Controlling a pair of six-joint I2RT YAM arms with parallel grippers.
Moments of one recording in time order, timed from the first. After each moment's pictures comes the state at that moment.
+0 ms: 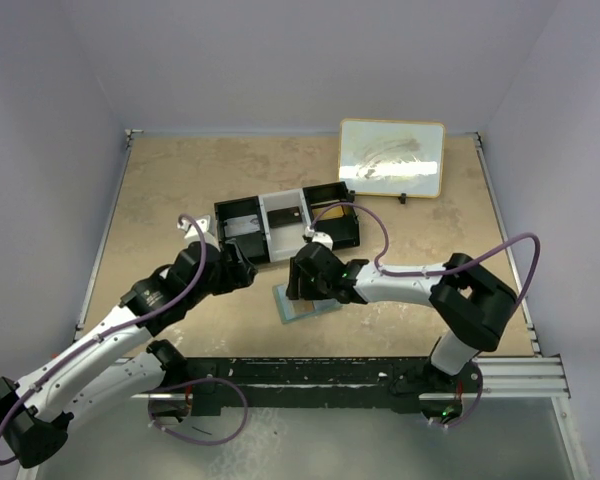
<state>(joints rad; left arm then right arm) -0.73 0.76 0.69 -0.60 -0.29 -0.84 1.00 1.67 0.87 -0.16 0.18 0.84</state>
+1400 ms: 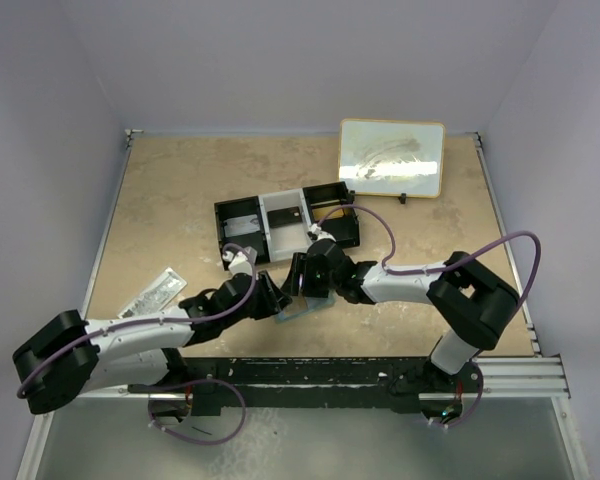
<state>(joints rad) -0.95 1.08 0.33 0.12 -0.20 -1.10 0.91 1.65 0.75 0.12 -0.04 0.89</state>
